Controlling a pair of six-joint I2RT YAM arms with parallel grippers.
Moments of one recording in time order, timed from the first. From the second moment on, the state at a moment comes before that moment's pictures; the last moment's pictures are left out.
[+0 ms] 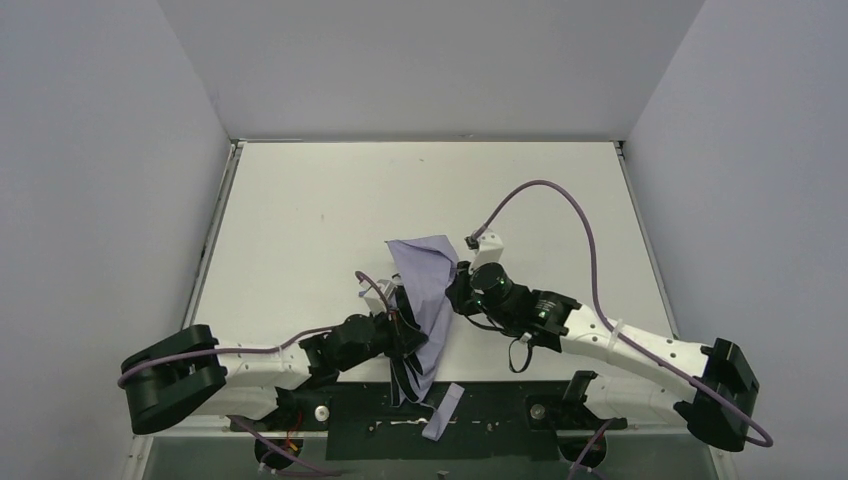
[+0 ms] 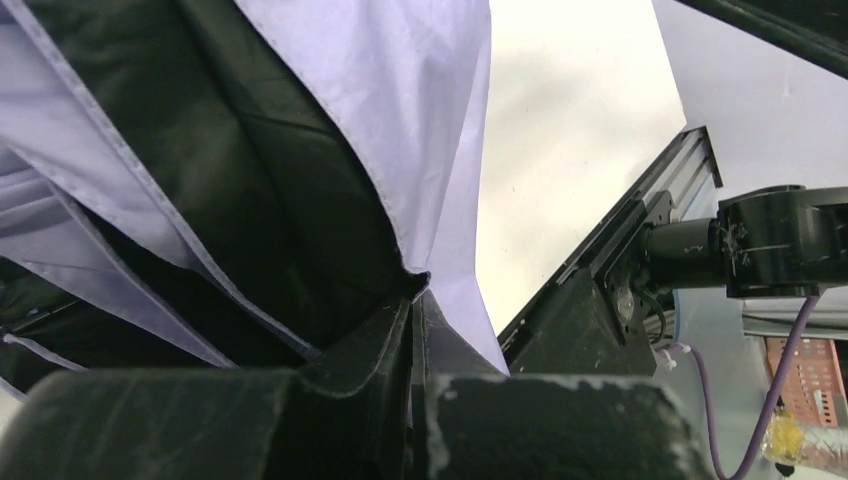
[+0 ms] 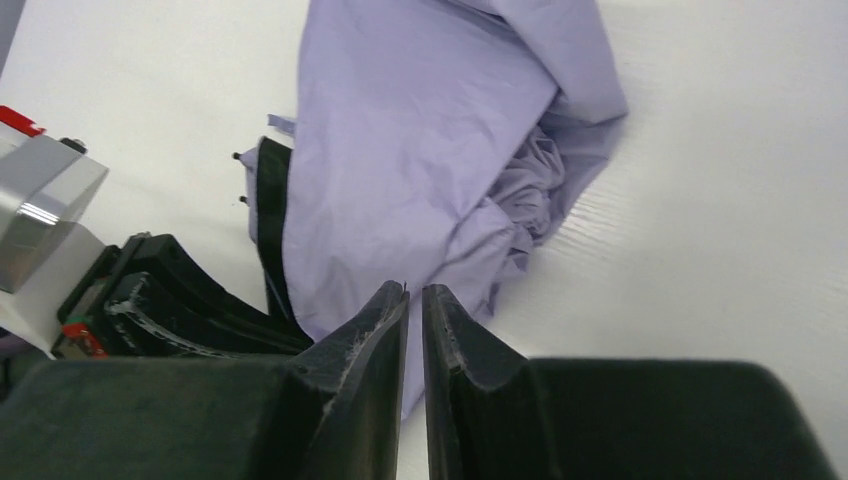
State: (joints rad) left arm -1.10 1.19 0.20 0.61 -0.13 -0.89; right arm 0.99 1.06 0.71 -0.26 0.32 0.62
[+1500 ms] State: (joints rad) left arm -0.90 0.73 0.46 0.03 -0.22 -0.78; right arm 1.01 1.54 0.52 0.32 0.10 0.74
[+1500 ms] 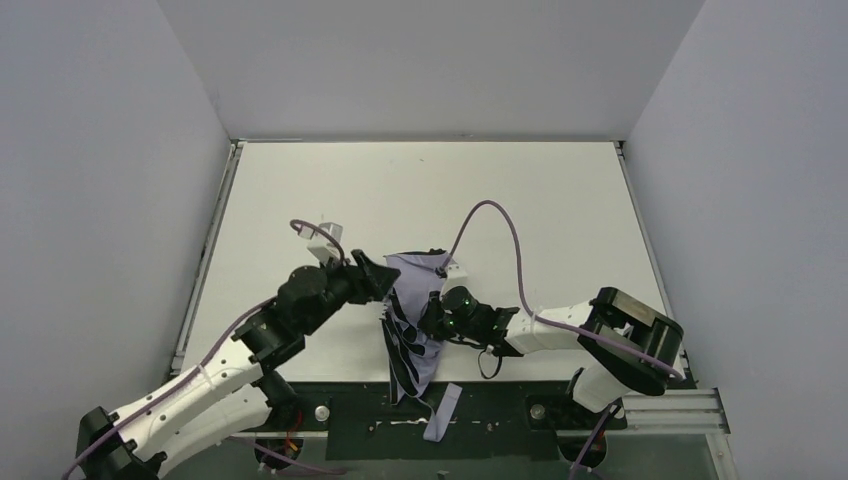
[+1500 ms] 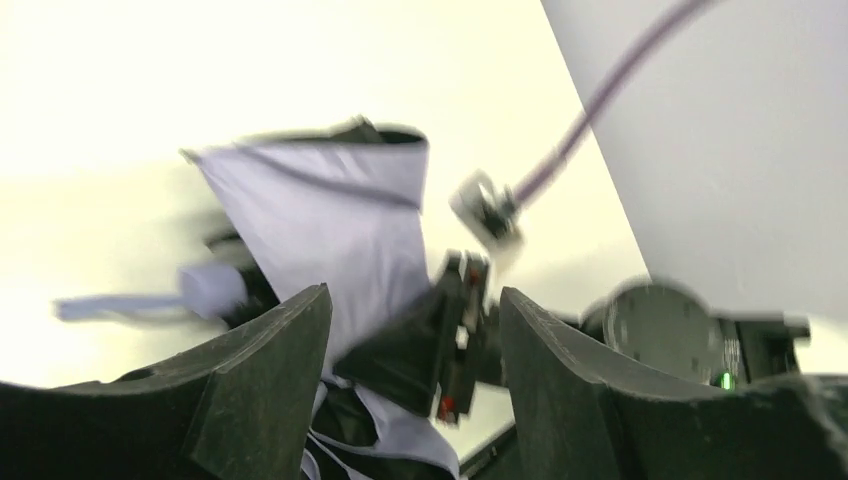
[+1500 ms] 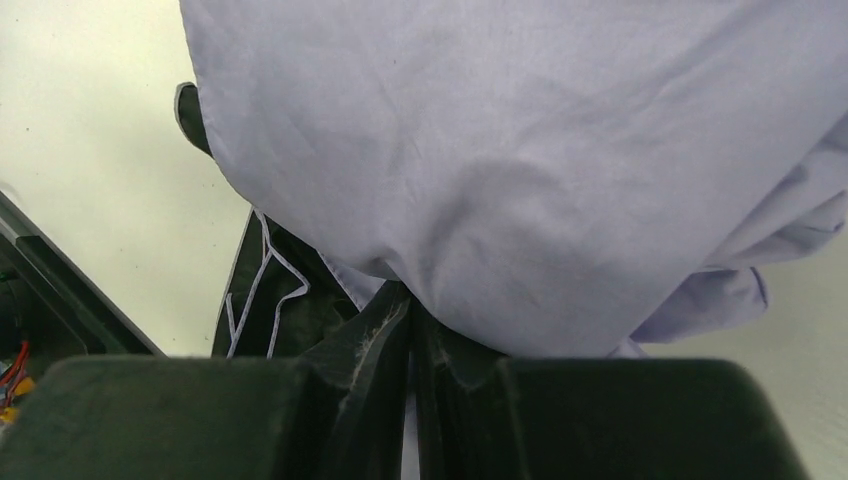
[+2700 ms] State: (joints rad) left arm -0.70 2.08 1.89 -0.86 0.33 -0.34; right arm 0.96 1.36 0.42 0.17 0.12 0.72
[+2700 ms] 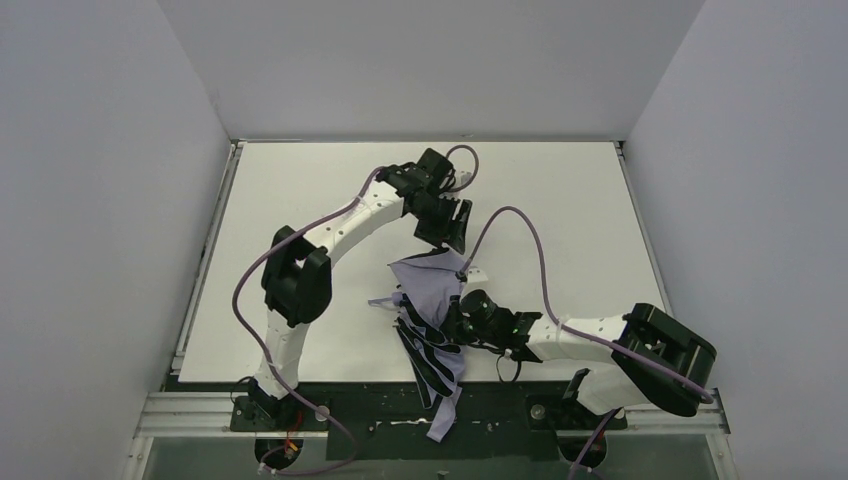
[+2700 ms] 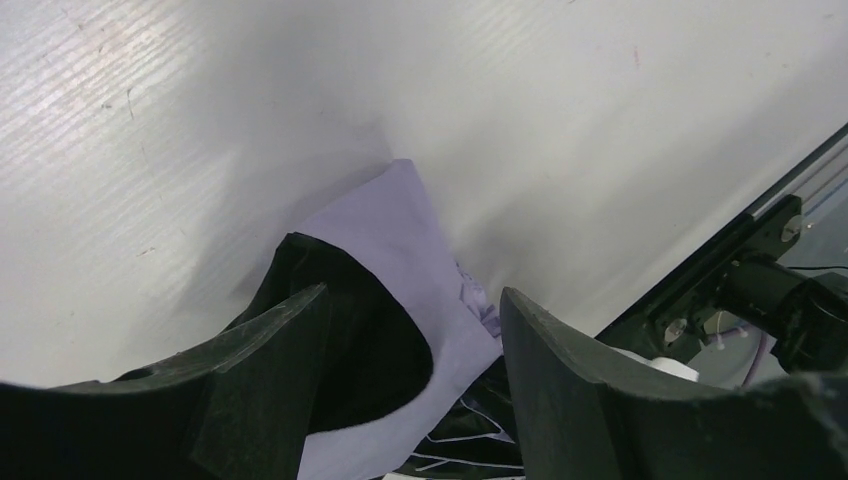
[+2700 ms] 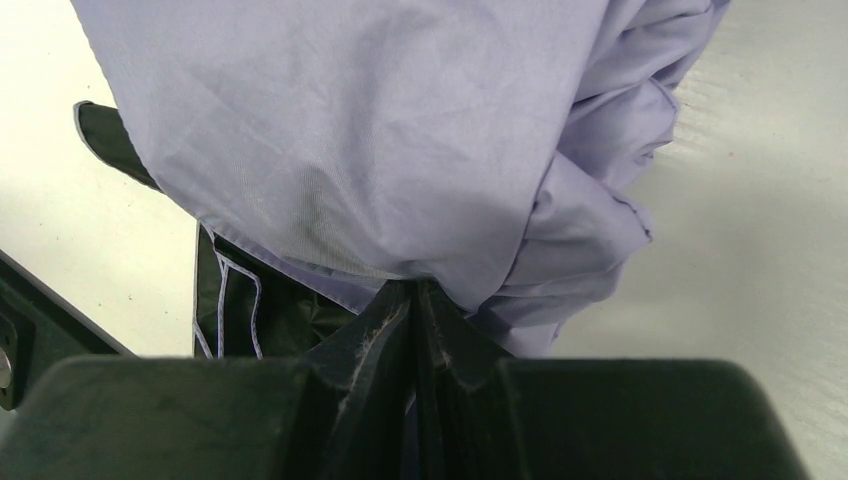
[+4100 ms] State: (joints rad) left arm -0.48 2.10 2.00 -0.83 0.46 -0.56; right arm 0.96 1.43 0.43 0.27 0.16 0.76
